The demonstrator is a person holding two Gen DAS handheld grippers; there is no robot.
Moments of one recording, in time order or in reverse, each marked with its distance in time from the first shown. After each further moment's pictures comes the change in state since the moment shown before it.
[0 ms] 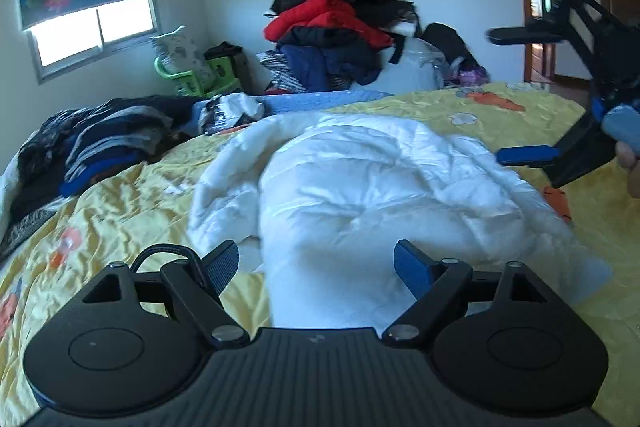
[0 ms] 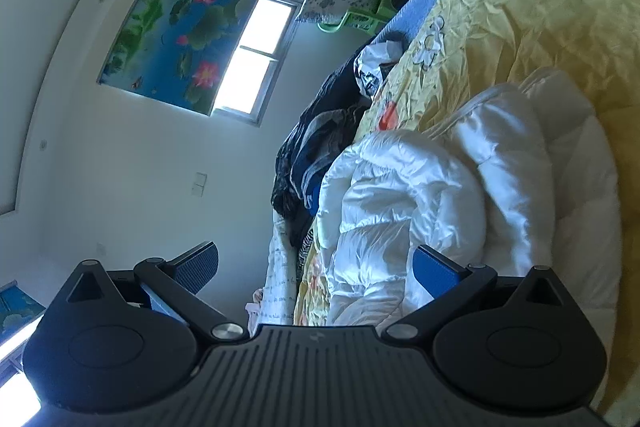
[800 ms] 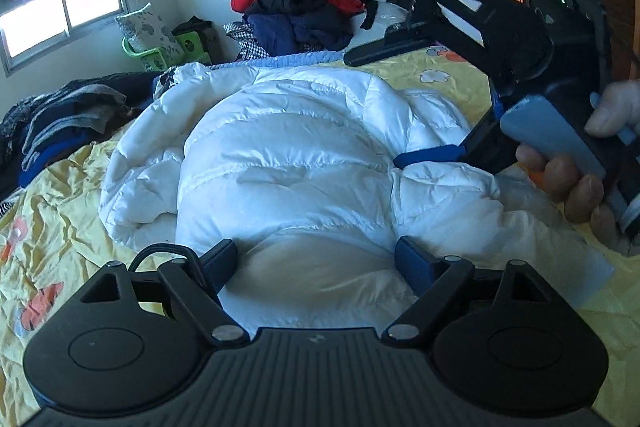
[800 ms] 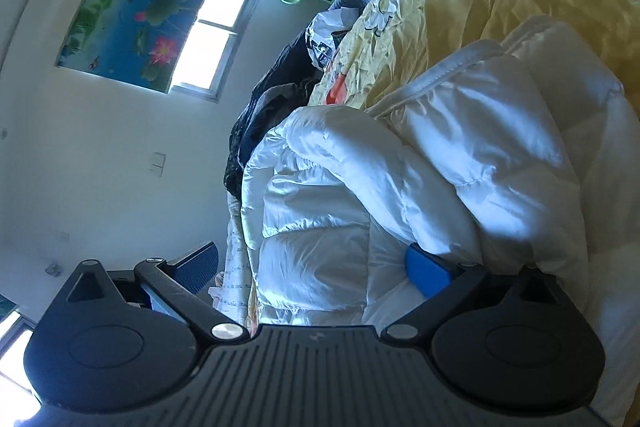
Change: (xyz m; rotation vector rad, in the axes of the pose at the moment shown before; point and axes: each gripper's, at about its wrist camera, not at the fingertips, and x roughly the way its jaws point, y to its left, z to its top) left arm 0.054 -0.038 -0.011 0.025 0.090 -0.057; right arm 0.064 -0.052 0.013 -0.003 0.087 -0.106
